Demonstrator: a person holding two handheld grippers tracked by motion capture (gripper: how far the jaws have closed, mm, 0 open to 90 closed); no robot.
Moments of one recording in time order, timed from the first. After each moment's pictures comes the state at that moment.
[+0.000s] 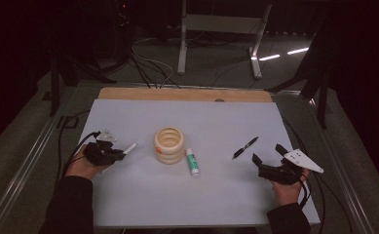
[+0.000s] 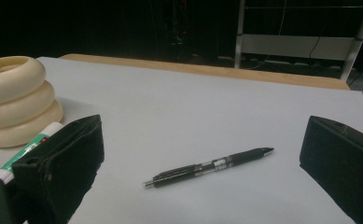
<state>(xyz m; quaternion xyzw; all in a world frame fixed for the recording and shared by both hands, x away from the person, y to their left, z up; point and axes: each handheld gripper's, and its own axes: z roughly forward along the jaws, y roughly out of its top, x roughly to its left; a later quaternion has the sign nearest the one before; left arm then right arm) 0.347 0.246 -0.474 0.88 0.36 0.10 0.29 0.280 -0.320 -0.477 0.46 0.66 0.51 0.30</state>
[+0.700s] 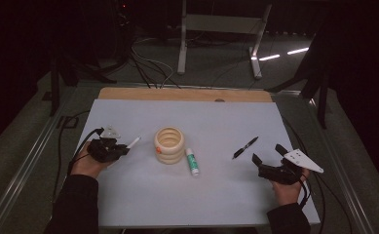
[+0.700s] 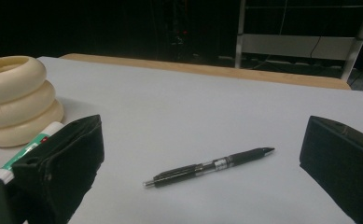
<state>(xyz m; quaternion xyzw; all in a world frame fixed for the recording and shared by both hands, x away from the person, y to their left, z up) 0.349 0.232 -0.462 0.87 0.36 0.13 0.30 0.280 -0.320 -0.478 0.46 0.66 0.51 0.30</state>
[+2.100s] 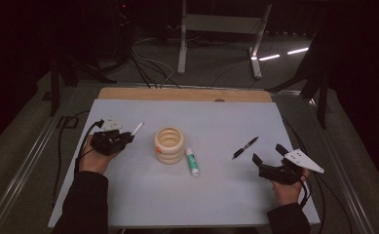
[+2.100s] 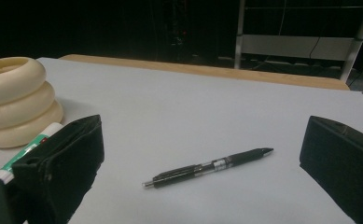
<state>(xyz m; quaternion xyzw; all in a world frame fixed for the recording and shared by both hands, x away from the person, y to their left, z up) 0.351 0.215 -0.435 0.82 0.39 0.19 0.37 0.280 -0.320 -0.477 0.46 0.66 0.51 0.30</state>
